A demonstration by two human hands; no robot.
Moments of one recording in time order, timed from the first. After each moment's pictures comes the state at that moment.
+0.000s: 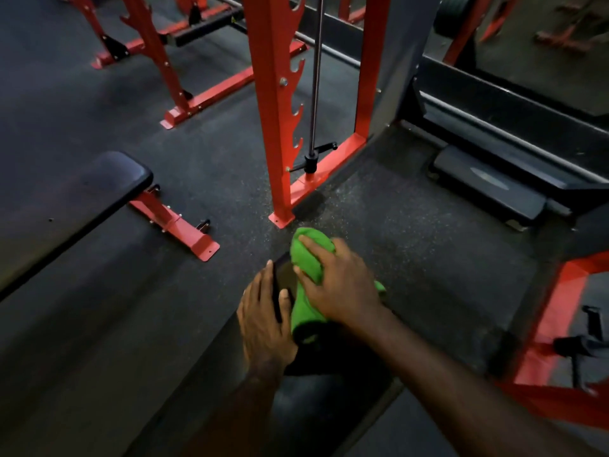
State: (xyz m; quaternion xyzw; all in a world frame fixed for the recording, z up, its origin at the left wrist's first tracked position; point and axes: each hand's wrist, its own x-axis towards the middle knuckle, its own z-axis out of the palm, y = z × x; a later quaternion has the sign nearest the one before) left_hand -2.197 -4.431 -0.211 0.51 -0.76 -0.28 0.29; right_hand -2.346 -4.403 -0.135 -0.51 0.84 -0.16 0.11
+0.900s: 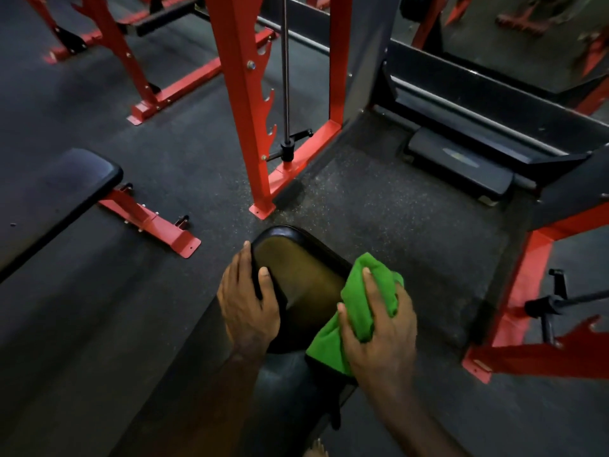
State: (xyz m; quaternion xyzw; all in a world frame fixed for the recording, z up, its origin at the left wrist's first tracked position) left_hand -2.200 -4.429 -0.208 0.52 -0.76 -0.28 0.28; right_hand -2.301 -4.256 -0.161 -0.30 0.91 -0.29 0.04
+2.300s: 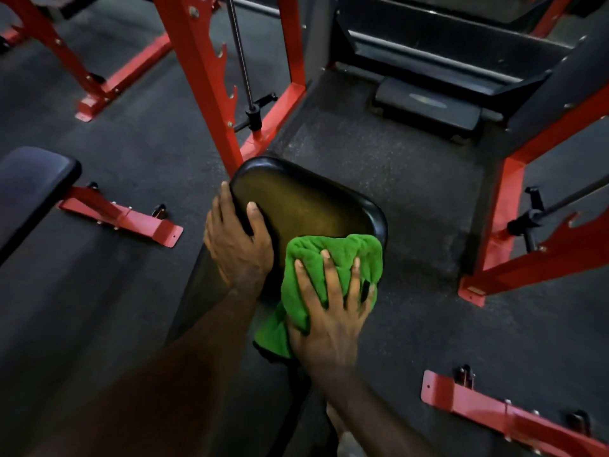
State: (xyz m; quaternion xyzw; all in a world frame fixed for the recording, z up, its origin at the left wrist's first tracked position) left_hand -2.199 -4.434 -0.227 0.48 -0.77 -0.24 0.34; right_hand -2.178 -4.249 -0.235 -0.35 0.91 -0.23 -0.07
